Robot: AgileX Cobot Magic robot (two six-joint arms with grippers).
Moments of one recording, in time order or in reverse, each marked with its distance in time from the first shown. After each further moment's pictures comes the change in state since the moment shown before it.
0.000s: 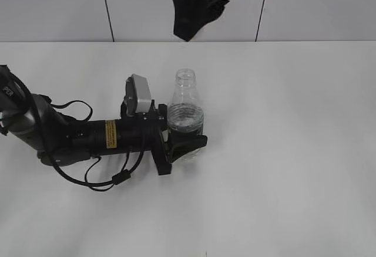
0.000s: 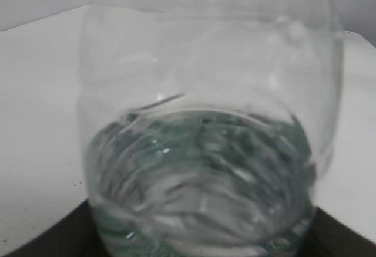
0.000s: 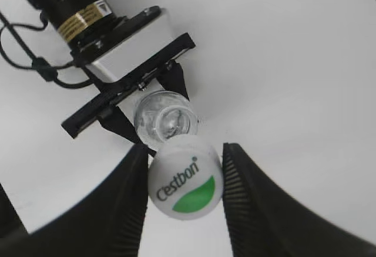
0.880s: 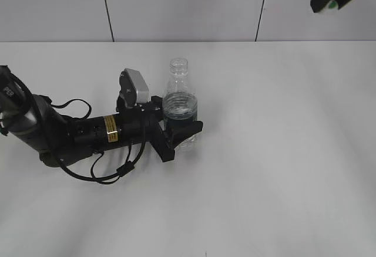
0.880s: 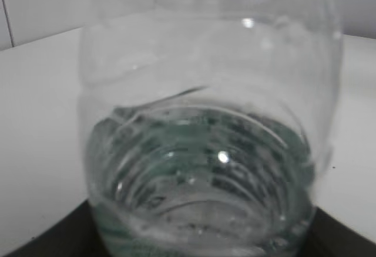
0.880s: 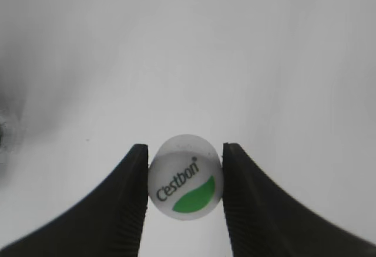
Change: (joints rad) left arm -0.003 0.002 0.000 -0.158 0.024 0.026; right arm -0.516 0.043 -0.001 -0.013 0.000 0.502
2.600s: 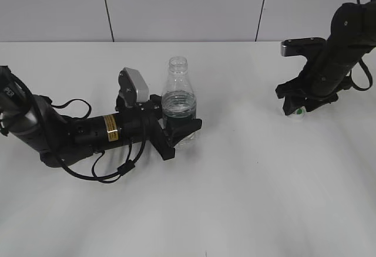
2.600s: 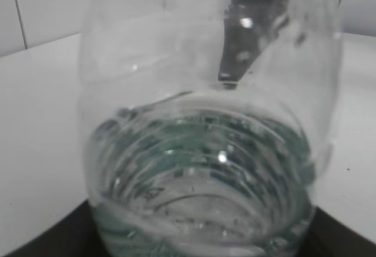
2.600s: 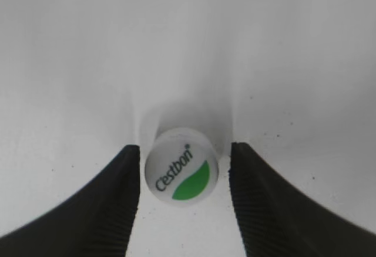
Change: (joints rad) left arm 0.000 0.001 0.000 -0.031 0.003 0.023; right arm -0.058 0.241 0.487 0.067 -0.592 -0.075
